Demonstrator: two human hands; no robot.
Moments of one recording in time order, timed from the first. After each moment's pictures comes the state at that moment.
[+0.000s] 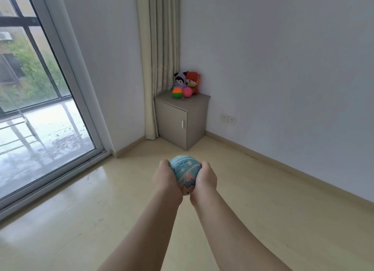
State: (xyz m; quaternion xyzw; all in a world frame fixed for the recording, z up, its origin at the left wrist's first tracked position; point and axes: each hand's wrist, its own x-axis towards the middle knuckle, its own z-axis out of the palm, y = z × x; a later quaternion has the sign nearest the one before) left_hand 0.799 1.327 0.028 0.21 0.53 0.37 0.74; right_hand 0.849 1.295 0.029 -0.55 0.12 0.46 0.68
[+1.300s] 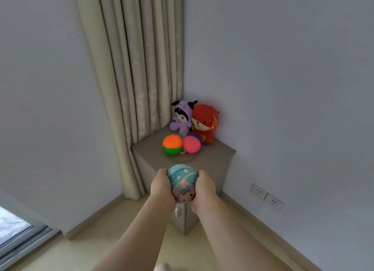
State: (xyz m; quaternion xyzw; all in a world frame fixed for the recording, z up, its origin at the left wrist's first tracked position) left_hand 1.323 2.132 -0.042 0.15 0.58 0.34 0.73; right_hand 1.394 2.099 -0.042 -0.61 0.06 0.53 0.58
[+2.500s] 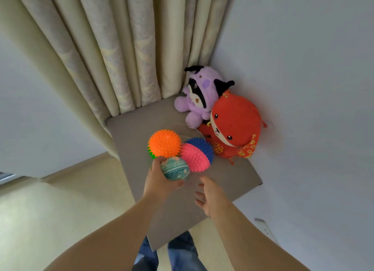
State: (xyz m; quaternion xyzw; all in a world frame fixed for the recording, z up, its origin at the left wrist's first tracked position) left_hand 1.464 2.433 -0.235 0.48 0.68 0.23 0.50; right_hand 1.597 2.413 -0.224 -0.75 0.03 0.60 0.27
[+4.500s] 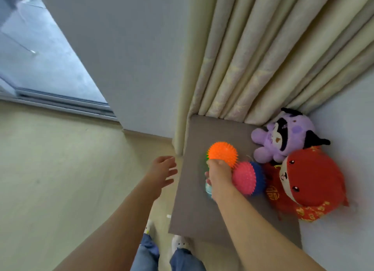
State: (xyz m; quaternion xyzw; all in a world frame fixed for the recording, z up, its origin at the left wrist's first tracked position) left_hand 1.402 2.396 -0.174 0.06 0.71 0.43 0.56; right_hand 1.526 2.455 -0.180 -0.71 -0.33 0.59 0.20
